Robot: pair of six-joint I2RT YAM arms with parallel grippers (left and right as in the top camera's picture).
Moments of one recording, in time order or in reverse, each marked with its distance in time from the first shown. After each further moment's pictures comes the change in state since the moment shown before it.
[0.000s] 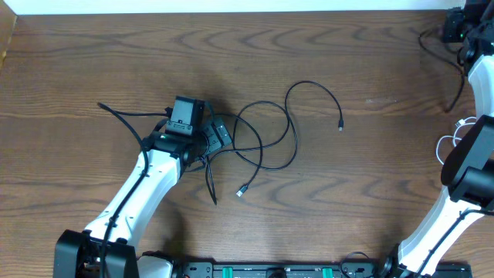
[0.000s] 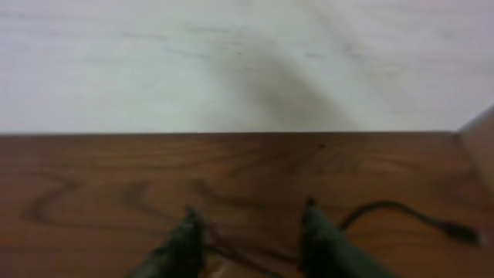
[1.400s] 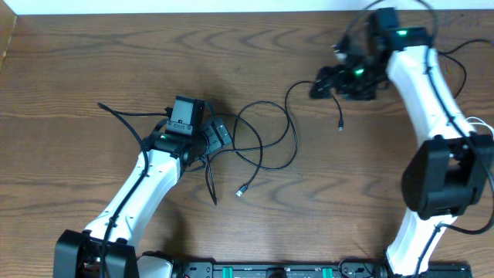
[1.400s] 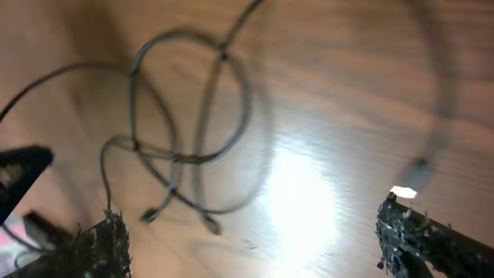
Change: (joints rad) left arm 0.000 0.000 0.000 0.005 0.000 -0.005; right arm 0.493 -0.137 -0.006 -1.036 -0.306 0.267
